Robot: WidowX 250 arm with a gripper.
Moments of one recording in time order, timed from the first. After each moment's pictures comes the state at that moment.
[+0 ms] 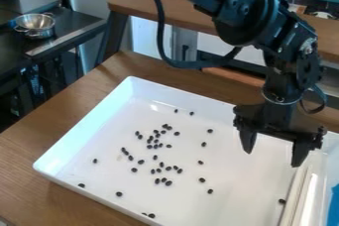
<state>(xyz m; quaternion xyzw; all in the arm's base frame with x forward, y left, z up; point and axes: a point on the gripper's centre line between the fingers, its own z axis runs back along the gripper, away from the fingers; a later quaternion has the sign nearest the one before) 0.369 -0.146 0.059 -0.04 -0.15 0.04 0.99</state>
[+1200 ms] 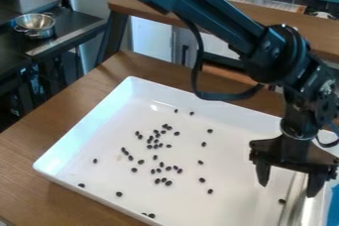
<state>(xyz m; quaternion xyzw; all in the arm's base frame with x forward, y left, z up) 0.368 -0.177 0.016 -0.05 -0.11 0.08 0.99</state>
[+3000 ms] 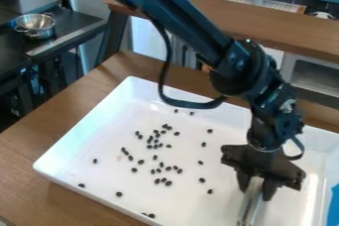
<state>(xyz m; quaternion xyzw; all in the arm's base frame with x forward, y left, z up) 0.349 -0.124 -0.011 0.01 -0.11 0.03 0.99</state>
